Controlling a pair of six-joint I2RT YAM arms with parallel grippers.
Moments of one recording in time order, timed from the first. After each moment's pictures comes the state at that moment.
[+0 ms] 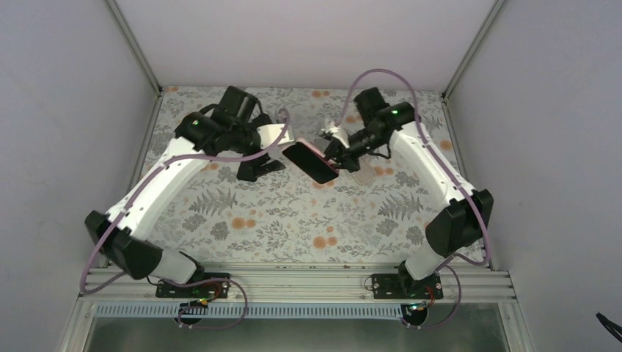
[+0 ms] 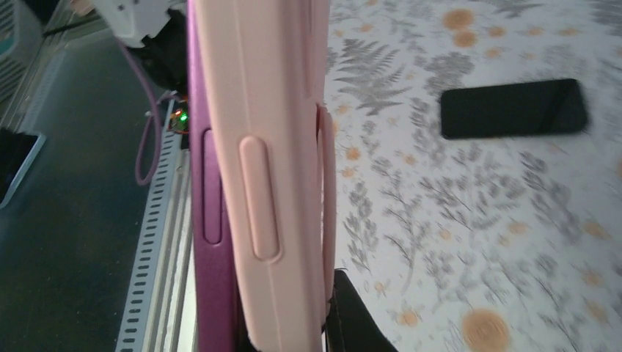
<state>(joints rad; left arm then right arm) -0.57 1.48 1.63 -1.08 0.36 0.73 0.47 1.65 1.65 -1.26 -0.89 -0.85</state>
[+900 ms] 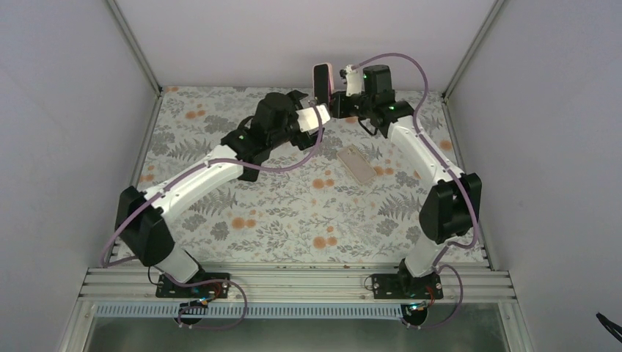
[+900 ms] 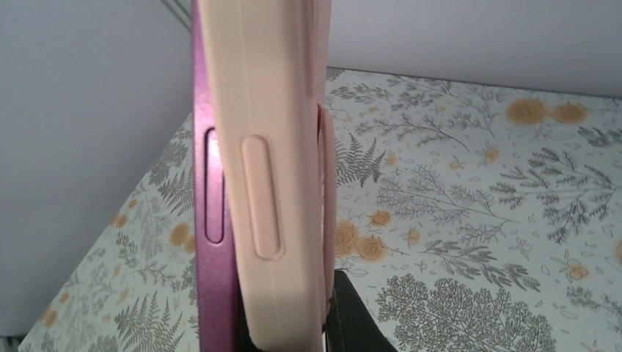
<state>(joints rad) -0.73 1.53 1.39 -0.19 -0.05 0.64 0.35 1.72 1.60 -0.42 -0.47 0.20</state>
